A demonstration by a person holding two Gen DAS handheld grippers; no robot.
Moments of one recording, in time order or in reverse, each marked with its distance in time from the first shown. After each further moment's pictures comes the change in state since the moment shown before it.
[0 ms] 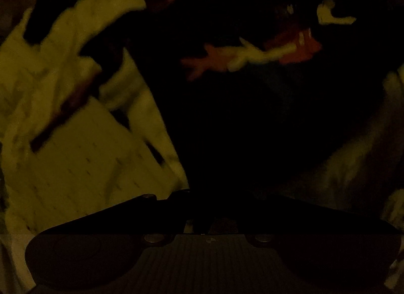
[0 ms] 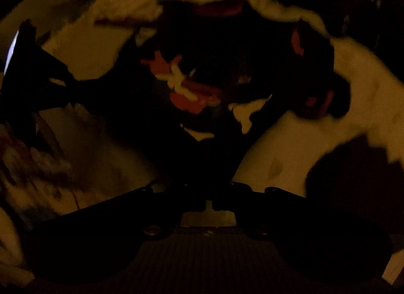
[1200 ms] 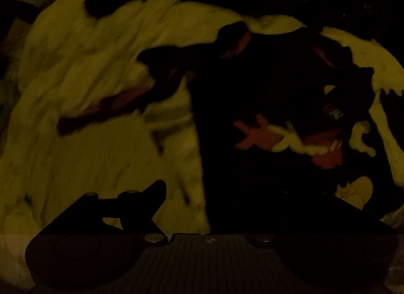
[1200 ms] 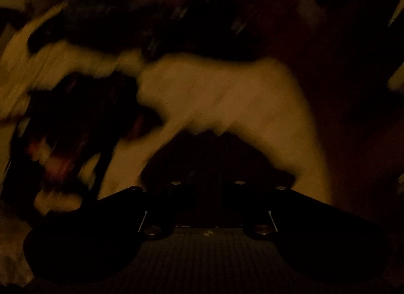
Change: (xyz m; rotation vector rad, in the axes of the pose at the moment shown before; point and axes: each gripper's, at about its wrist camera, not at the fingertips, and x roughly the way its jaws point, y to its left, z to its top) left arm -0.039 0.064 0.042 -0.380 -0.170 -0.011; right arm -0.153 -0.141 -0.077 0.447 -0.305 -0.473
